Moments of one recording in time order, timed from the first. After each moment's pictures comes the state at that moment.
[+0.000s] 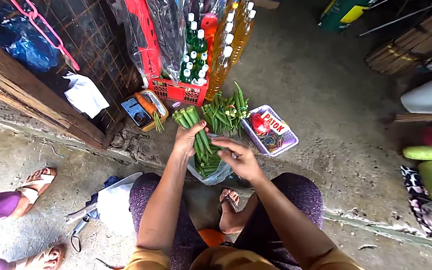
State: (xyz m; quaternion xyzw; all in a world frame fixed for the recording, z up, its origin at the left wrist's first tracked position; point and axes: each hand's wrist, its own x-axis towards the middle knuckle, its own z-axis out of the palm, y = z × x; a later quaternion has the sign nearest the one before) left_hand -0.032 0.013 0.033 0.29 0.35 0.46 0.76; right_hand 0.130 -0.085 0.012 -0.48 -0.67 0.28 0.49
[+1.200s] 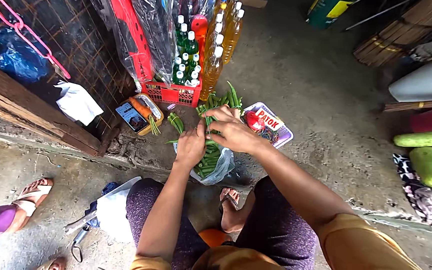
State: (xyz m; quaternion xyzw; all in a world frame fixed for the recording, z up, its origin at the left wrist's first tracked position) left_hand -0.026 0.004 0.016 0.88 0.41 0.20 0.12; right_hand 0.143 -0.026 0.077 -0.52 -0.83 0.05 0.17
